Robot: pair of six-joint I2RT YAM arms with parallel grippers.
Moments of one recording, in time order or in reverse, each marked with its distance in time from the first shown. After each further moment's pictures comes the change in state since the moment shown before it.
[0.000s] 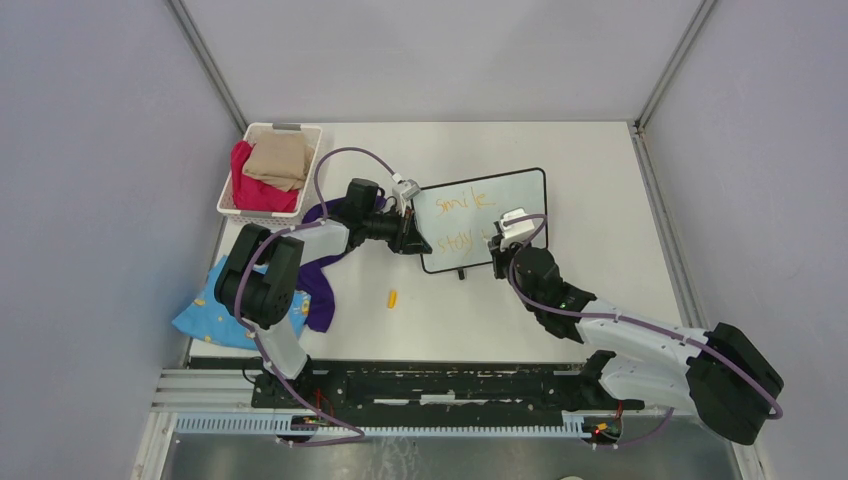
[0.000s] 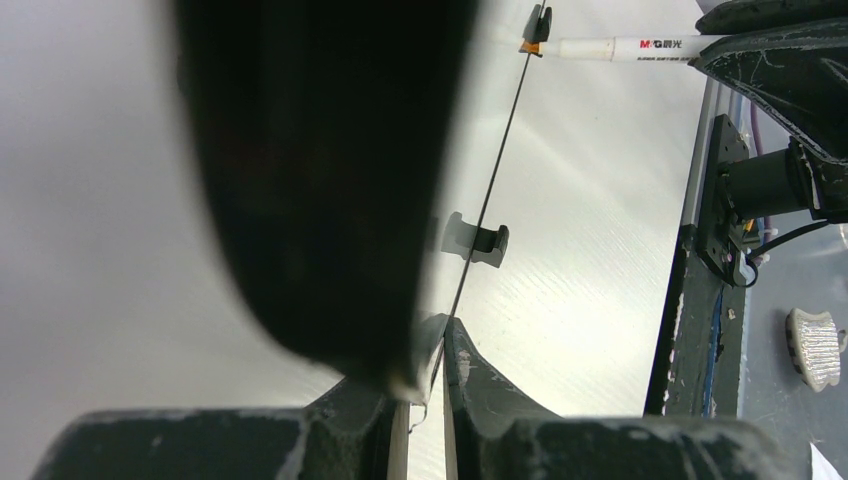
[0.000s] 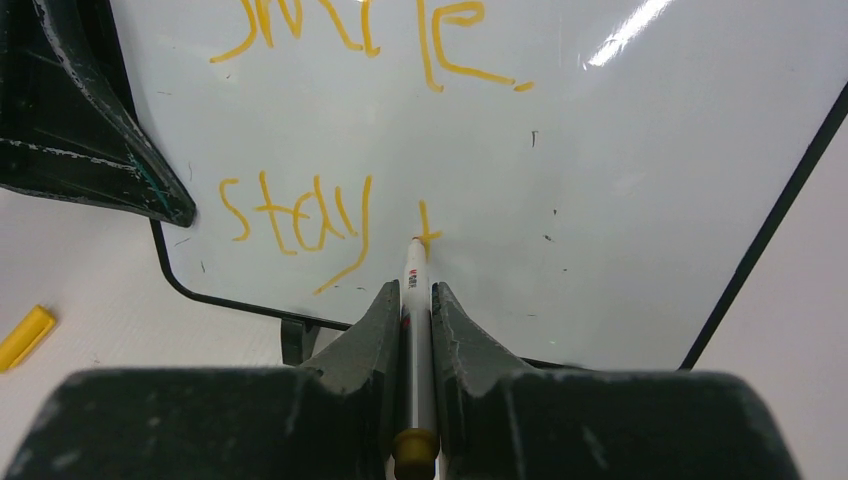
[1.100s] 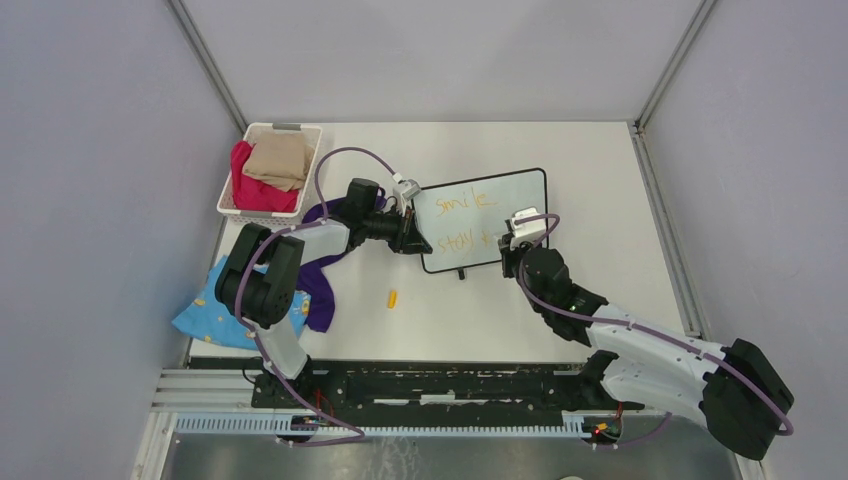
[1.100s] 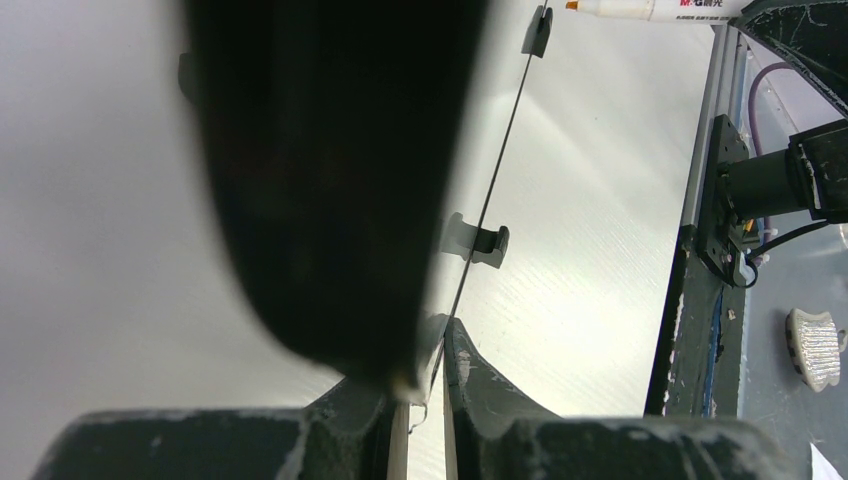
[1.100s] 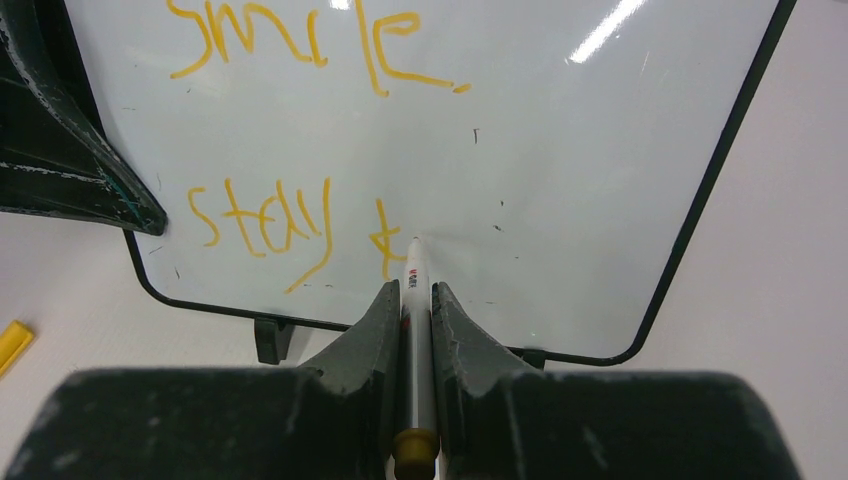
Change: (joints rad) left arm -0.001 0.004 0.003 0.000 0.000 0.000; right arm -0.016 -0.094 -0.001 -0.088 0.033 0.010
